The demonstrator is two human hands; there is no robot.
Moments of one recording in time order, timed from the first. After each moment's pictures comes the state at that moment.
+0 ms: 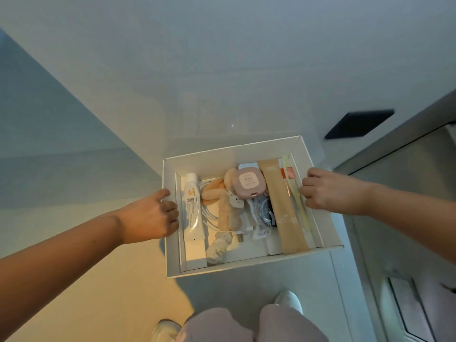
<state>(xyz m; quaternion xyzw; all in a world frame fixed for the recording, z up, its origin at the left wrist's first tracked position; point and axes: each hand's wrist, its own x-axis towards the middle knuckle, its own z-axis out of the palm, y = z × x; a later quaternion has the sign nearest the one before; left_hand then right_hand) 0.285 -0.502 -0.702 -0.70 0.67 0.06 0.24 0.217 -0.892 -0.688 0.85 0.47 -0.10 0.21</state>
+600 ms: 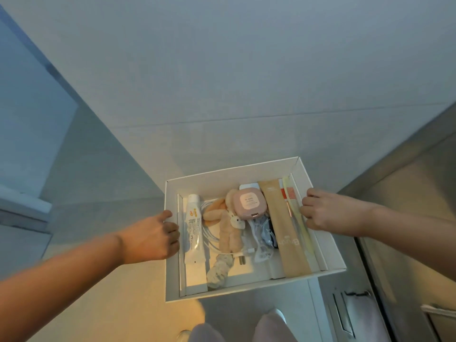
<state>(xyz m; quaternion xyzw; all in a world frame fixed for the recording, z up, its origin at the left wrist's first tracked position) 0.276 -0.493 -0.367 -0.69 0.68 0.04 0.27 0.211 -0.888 -0.355 0.84 0.47 -0.09 0.26</state>
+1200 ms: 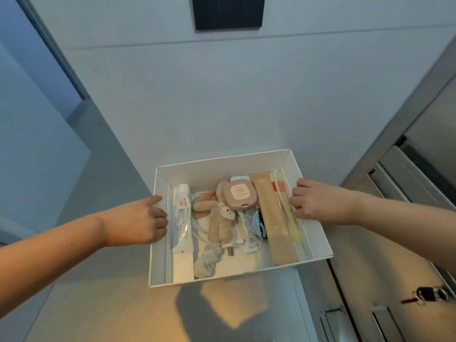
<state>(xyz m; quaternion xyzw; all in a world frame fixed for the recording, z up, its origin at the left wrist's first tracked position) 0.279 -0.490 -0.174 -0.65 0.69 -0.10 0.29 0.195 -0.890 -0.175 0.84 0.44 -0.02 0.32</state>
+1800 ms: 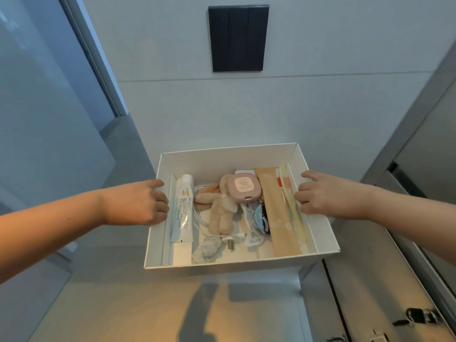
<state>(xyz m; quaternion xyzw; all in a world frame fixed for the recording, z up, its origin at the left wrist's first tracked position) 0.255 -0.491 -0.099 -0.67 0.67 -0.13 0.30 0.184 -0.894 -0.101 0.82 0.48 0.07 0.31</state>
